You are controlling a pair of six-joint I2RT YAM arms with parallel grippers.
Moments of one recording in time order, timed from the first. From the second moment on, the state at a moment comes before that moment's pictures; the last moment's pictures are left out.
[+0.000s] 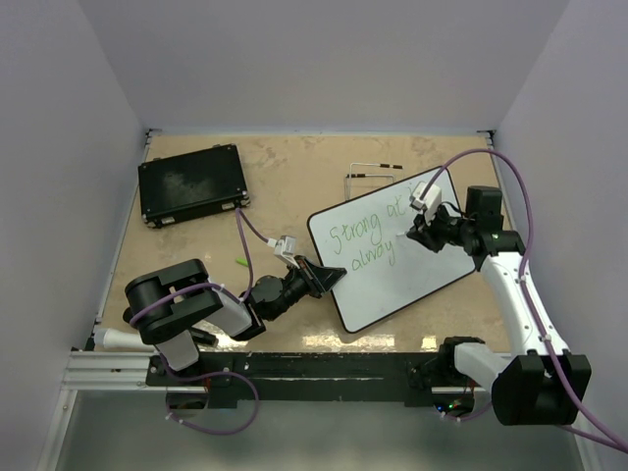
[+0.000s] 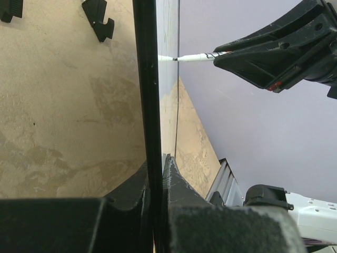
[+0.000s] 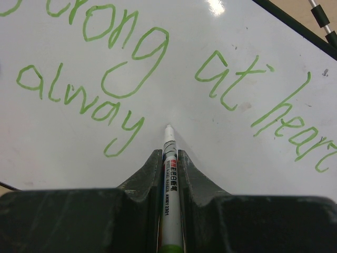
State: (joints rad) left arm -1.05 1.68 0.33 1.37 -0.20 -0.92; right arm -0.01 1.07 0.89 -0.59 -0.69 -0.72
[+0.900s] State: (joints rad) left arm -1.04 1.68 0.33 1.36 -0.20 -0.93; right arm 0.04 1.07 0.89 -0.60 -0.67 -0.75
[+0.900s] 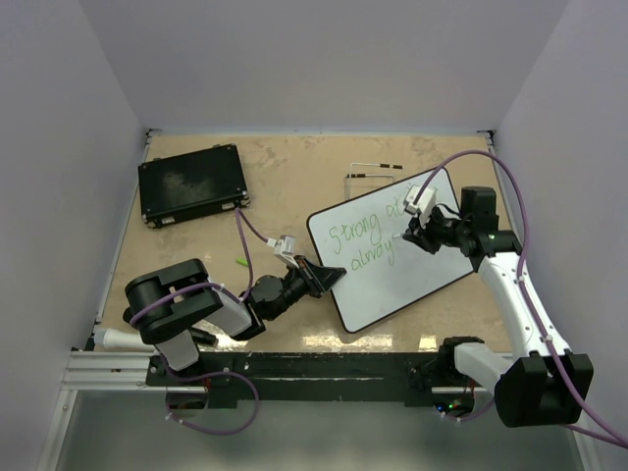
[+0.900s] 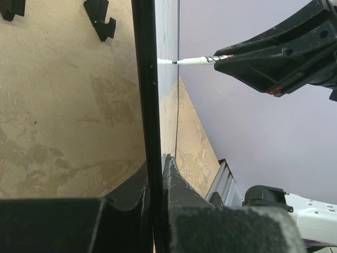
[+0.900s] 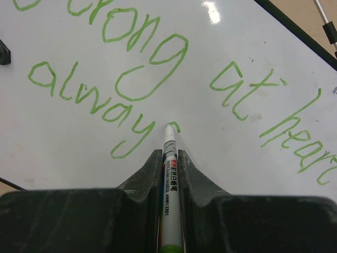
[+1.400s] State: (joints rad) left arm -1.04 1.68 0.33 1.36 -0.20 -0.94; right arm 0.05 1.05 0.88 -0.63 -0.64 -0.76
